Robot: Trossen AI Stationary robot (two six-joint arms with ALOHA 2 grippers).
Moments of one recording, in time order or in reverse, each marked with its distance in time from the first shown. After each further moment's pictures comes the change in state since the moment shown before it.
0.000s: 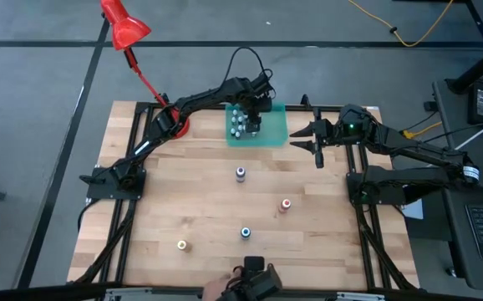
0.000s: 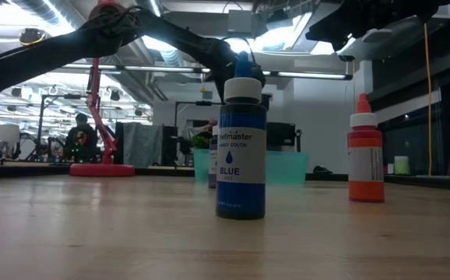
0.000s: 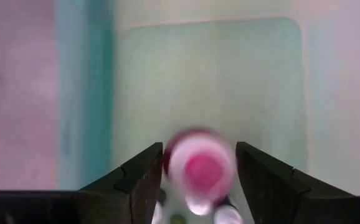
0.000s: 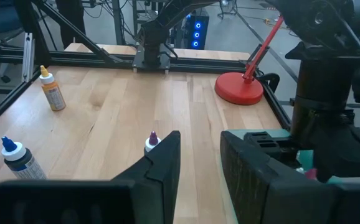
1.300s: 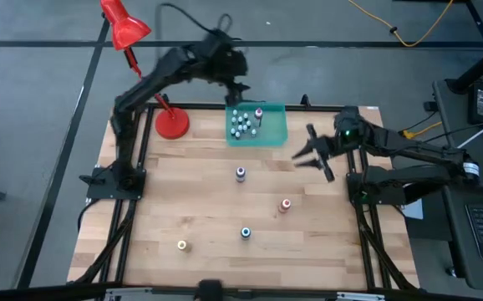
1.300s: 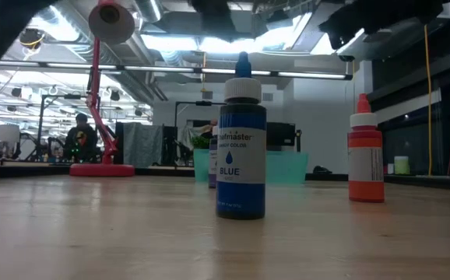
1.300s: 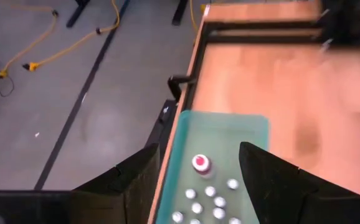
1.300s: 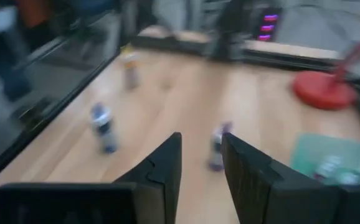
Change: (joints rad) left arm -0.014 -0.519 0.017 -0.076 -0.038 -0.159; right arm 0.065 0.000 0.000 -0.108 -0.213 -0.080
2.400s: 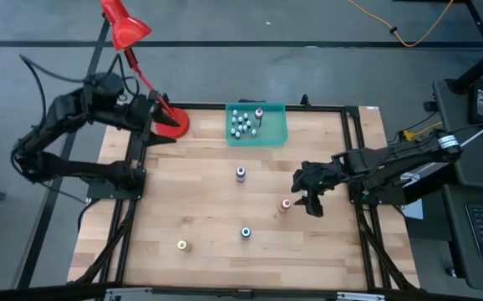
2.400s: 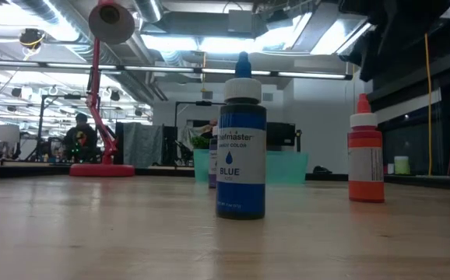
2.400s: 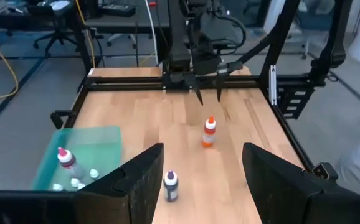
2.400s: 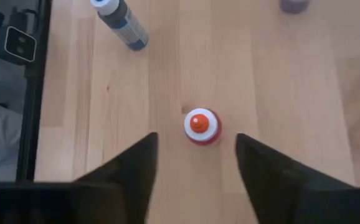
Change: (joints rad) left arm -0.122 -0.997 -0.842 0.102 0.390 -0.190; right arm 0.541 0.301 0.145 -0.384 0.457 0.602
